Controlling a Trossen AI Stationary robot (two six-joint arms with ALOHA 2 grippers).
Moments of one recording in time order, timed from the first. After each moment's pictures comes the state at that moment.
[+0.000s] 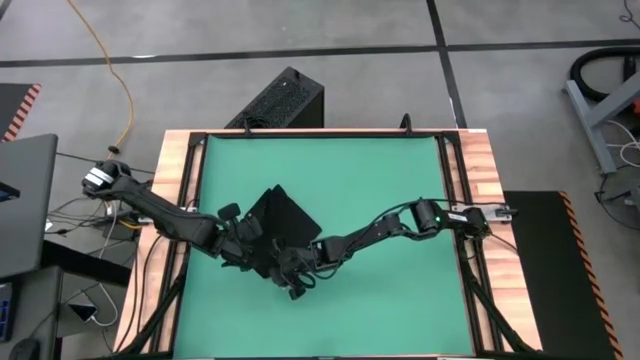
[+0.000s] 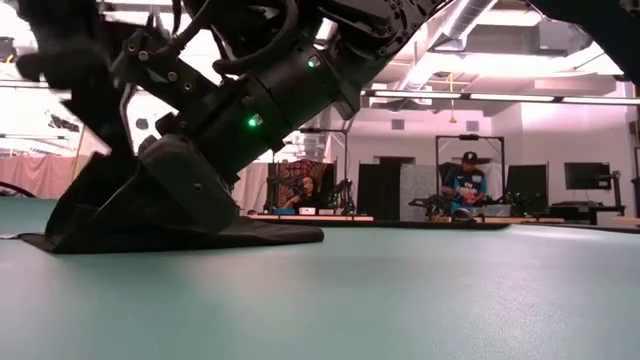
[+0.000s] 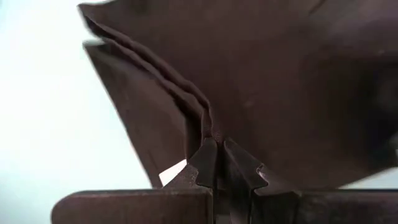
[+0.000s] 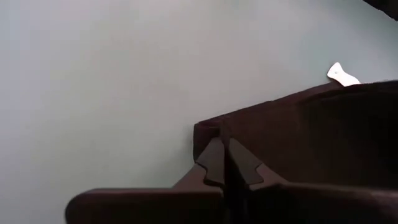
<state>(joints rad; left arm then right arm) -0.43 1.30 0.84 -0.85 -0.47 -0.75 0.24 2.38 1.73 0.08 0.09 -0.37</state>
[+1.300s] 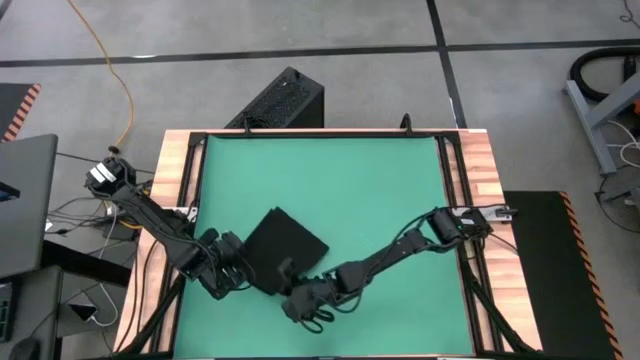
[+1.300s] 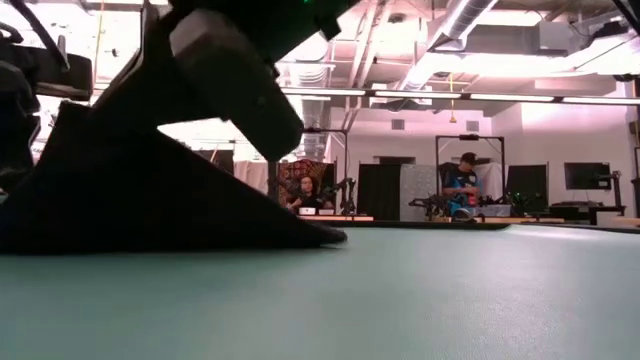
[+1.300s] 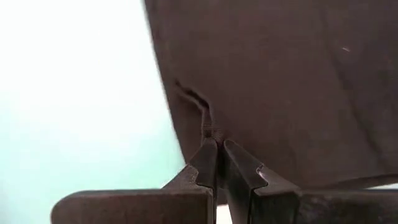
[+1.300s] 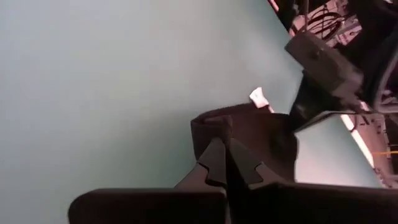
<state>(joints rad) -0.74 1.31 0.64 -0.73 -0.46 -1.43 0.43 2.26 1.73 -0.06 0.41 -0.61</state>
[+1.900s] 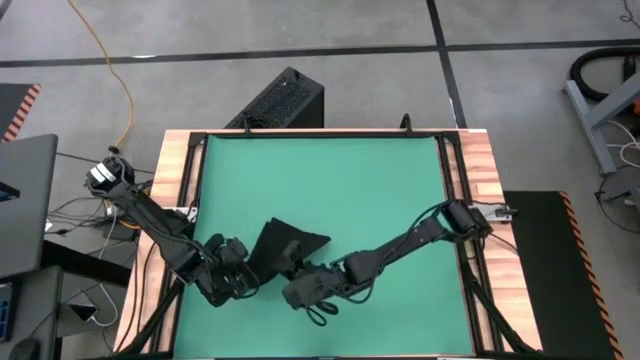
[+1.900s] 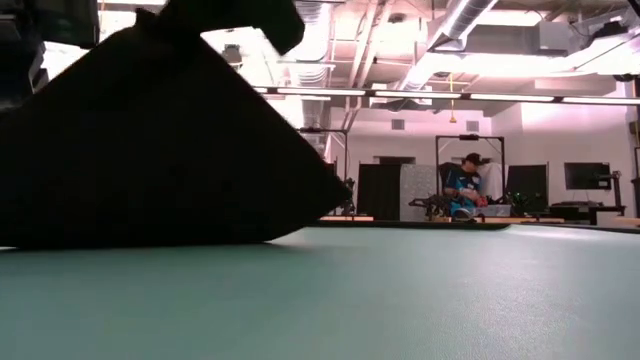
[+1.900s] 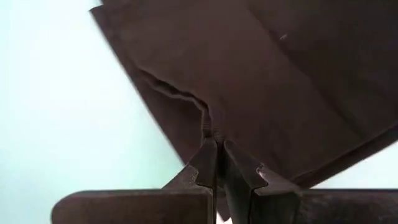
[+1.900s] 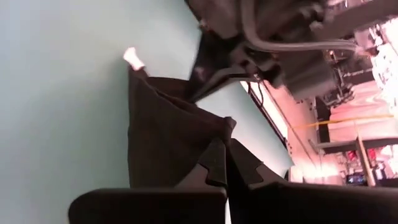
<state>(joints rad) -0.75 1.31 0.80 -0.74 -0.45 -1.33 0.43 2.12 1.73 -0.12 0.63 -0.68</state>
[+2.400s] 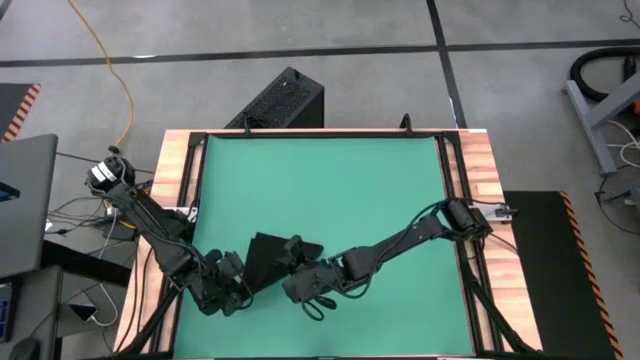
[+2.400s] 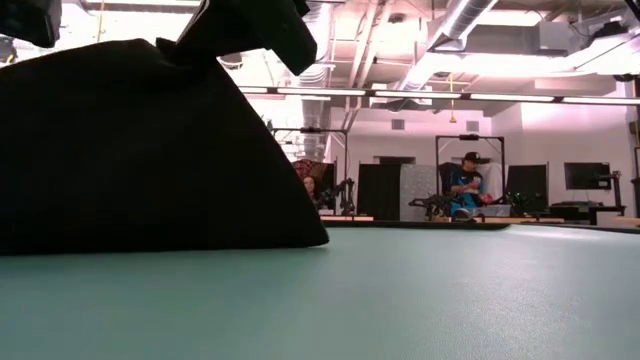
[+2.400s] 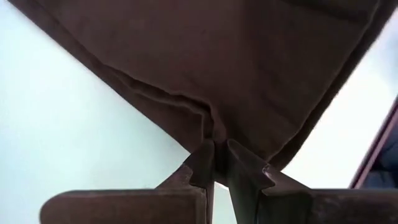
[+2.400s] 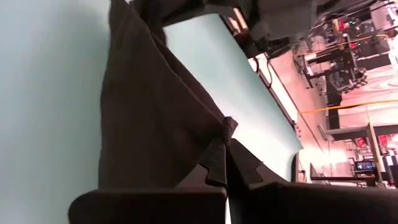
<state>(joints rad) -0.82 1.31 0.80 -0.63 -0.24 -1.41 0.40 2.11 1.73 -0.20 0.63 -0.64</state>
